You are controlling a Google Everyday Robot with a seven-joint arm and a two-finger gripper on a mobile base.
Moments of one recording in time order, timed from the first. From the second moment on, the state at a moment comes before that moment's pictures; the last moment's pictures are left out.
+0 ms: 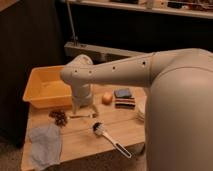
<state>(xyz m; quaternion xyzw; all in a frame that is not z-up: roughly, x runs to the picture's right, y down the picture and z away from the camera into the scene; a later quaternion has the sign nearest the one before) -0.104 0.100 0.704 -0.26 0.23 0.64 0.68</state>
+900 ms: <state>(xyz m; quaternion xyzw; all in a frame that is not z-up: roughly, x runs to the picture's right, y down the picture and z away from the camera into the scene) -0.103 0.100 0.703 -0.26 0.23 0.64 0.68</state>
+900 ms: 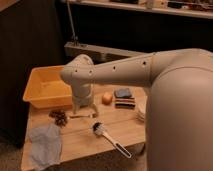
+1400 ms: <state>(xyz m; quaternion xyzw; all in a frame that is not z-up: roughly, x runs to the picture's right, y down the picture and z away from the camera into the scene) -0.158 0.059 0.691 -0.35 0.01 0.65 0.67</state>
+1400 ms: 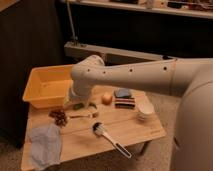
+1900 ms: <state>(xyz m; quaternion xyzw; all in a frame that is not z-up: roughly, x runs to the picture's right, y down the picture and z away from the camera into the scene) -0.215 0.068 0.692 -0.41 -0.04 0.59 0.69</state>
